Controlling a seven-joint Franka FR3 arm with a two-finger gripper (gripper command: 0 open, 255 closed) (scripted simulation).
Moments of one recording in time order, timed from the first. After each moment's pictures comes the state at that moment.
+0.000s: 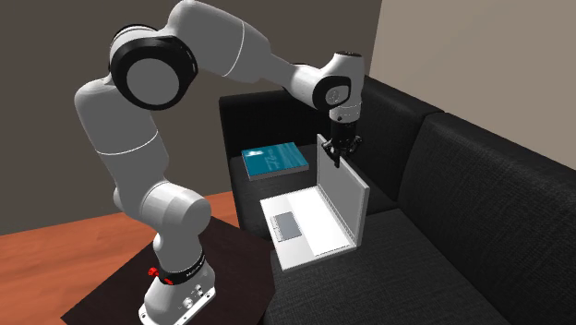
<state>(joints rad) 0.06 -0.10 -0.65 -2.13 -0.07 2.11 -1.35</state>
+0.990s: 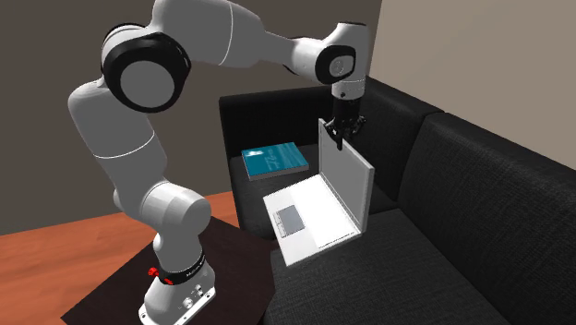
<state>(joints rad) 0.06 -0.14 -0.63 -1.99 -0.09 1.94 -1.33</state>
